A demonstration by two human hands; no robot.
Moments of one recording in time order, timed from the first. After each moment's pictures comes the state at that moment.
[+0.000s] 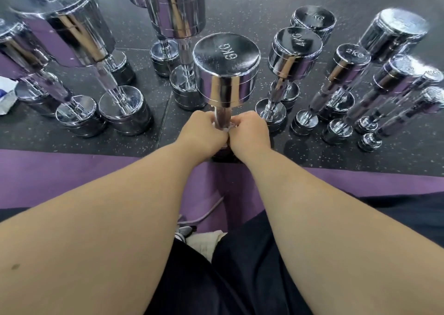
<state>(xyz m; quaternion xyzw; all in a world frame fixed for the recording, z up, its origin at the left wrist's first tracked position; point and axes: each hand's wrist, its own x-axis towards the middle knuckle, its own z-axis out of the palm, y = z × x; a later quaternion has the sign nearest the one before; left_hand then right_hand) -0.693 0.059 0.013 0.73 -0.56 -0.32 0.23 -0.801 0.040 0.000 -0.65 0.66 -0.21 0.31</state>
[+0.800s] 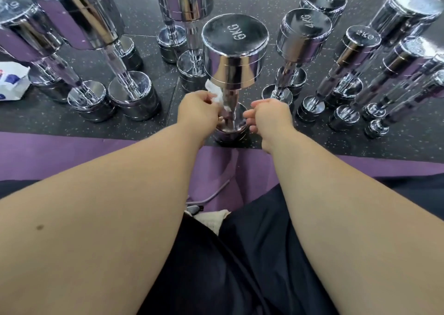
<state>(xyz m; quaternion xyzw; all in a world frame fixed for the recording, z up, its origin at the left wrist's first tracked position) -0.688 0.060 0.009 0.73 -0.41 -0.37 0.40 -0.818 0.047 0.020 -0.32 0.64 -0.39 0.58</state>
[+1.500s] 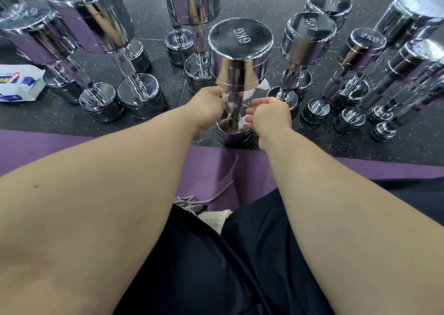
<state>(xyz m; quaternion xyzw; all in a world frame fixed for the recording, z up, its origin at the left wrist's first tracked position) -0.683 0.049 0.029 0.63 -0.42 -0.53 0.39 -0.805 0.051 0.019 -0.33 0.64 -0.41 0.55</state>
